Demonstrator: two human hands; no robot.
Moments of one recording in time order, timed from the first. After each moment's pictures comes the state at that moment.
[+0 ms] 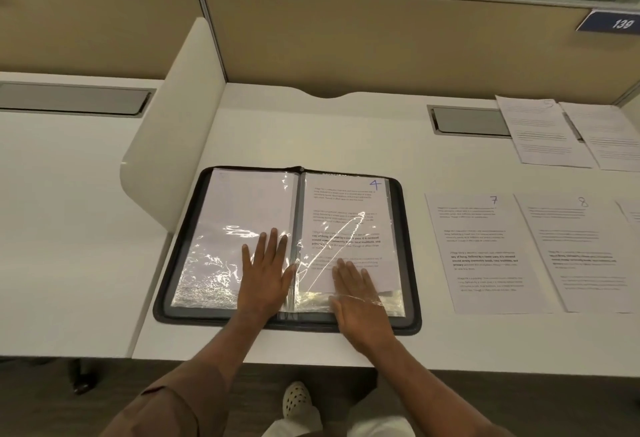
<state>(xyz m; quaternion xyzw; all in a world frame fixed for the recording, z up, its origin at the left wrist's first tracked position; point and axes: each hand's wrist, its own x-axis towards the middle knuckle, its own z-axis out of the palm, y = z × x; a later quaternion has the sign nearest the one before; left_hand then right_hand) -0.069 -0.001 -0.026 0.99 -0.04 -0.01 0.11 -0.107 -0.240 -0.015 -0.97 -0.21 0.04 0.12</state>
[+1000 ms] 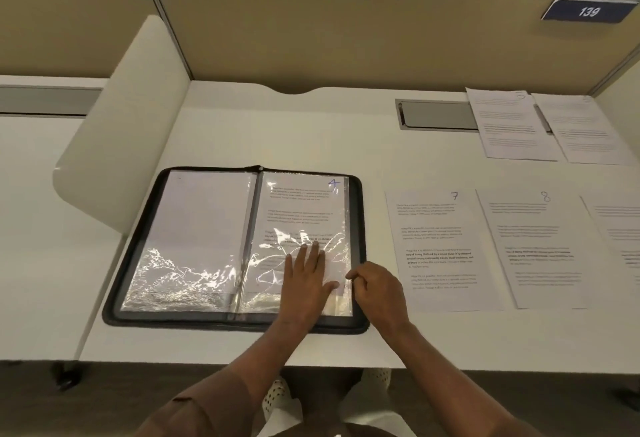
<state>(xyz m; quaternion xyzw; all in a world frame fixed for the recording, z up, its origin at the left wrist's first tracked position) -0.065 -0.184 -0.009 0.99 -0.08 -0.06 0.11 -0.073 -0.358 0.039 -0.95 -0.03 0.01 0.32</state>
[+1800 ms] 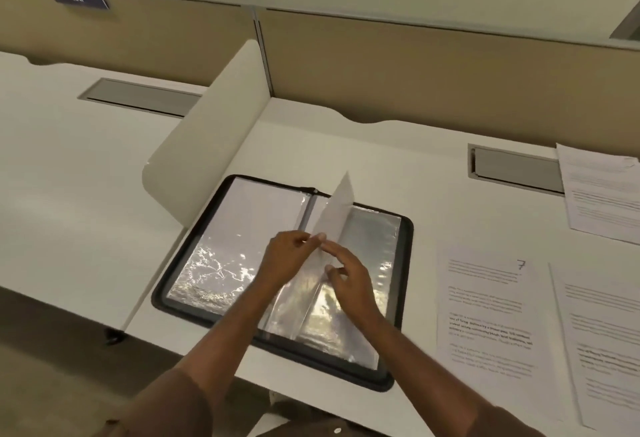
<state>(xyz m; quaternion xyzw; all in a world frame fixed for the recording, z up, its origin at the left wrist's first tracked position) -0.002 -0.092 0.119 0.86 0.17 -0.03 0.49 0.006 -0.255 0.054 -0.76 -0.14 0.12 0.63</state>
